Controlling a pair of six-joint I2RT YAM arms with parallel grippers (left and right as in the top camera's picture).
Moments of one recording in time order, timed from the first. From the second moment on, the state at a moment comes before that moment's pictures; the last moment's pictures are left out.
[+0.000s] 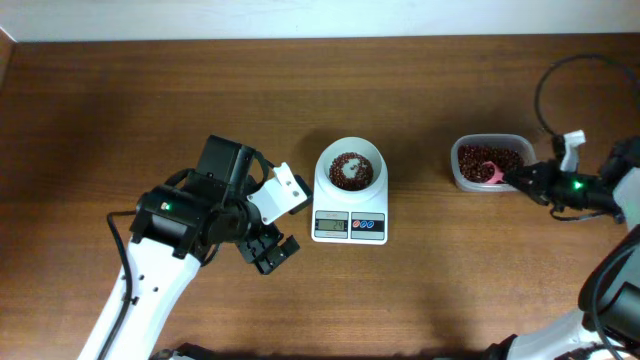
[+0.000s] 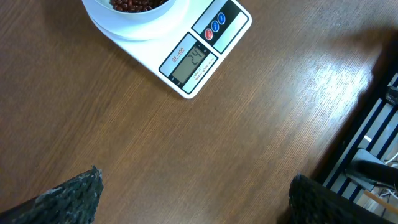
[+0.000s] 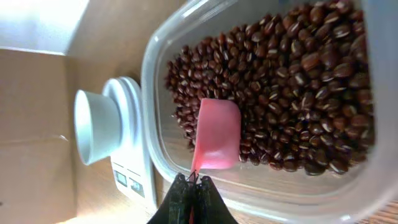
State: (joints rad) left arm -0.35 1.24 1.23 -1.20 0.30 0.56; right arm -0.58 1.85 1.19 -0.84 -0.93 -0.23
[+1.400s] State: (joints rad) left arm -0.35 1.24 1.23 -1.20 0.30 0.56; right arm -0.50 1.85 1.19 -0.84 -1.36 -0.18
